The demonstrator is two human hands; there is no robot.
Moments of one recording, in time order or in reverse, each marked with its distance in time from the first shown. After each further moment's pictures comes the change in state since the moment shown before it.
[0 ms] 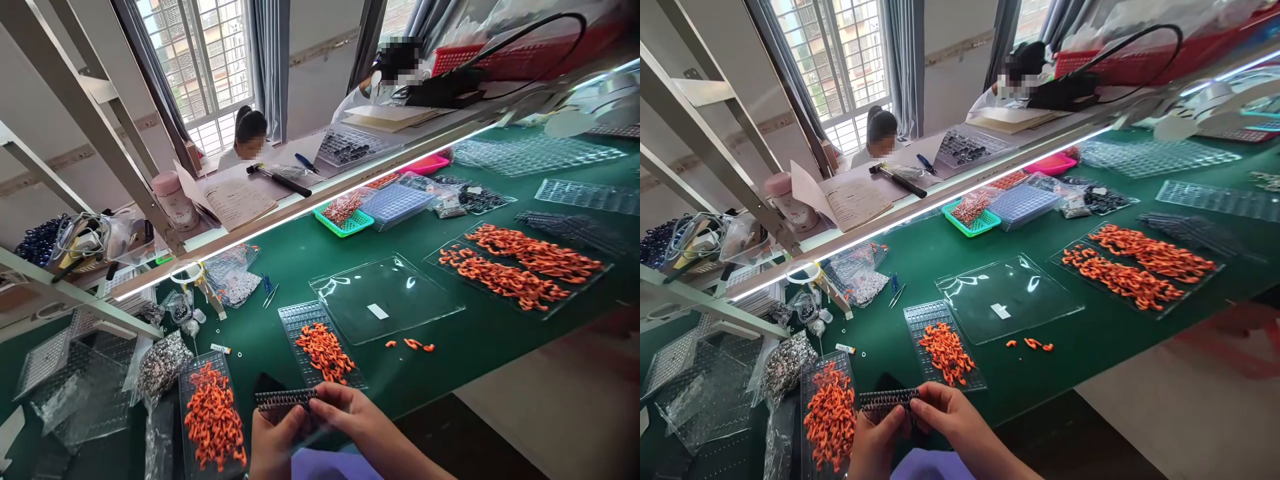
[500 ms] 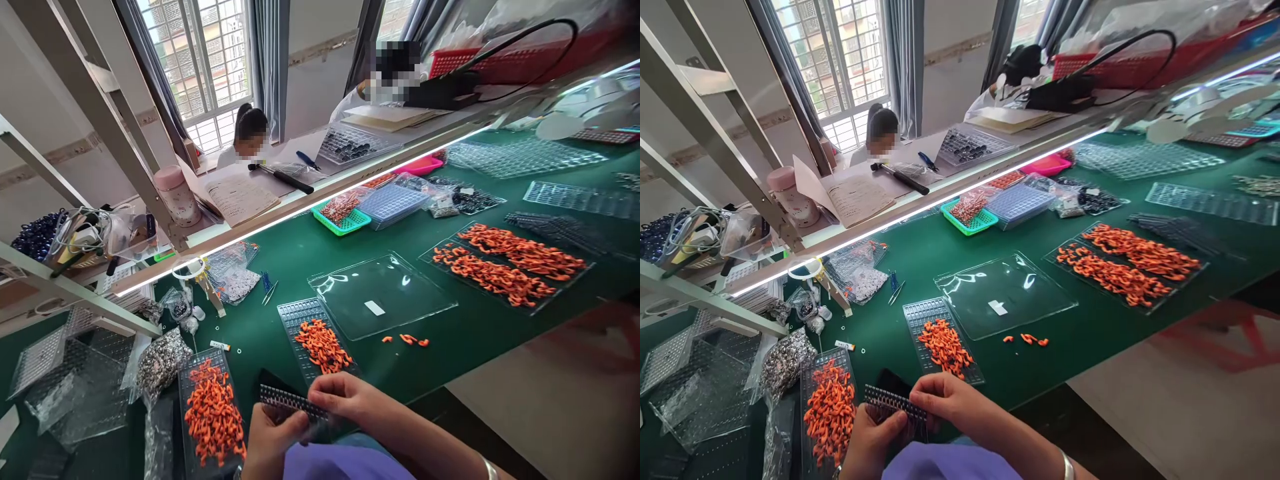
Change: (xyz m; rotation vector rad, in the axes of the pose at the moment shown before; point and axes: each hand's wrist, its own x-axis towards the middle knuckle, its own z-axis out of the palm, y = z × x) left_hand -0.007 0.015 -0.010 0.161 -0.137 -0.055; right_hand 0.010 -0.022 -0.008 -0.151 -0.188 0.123
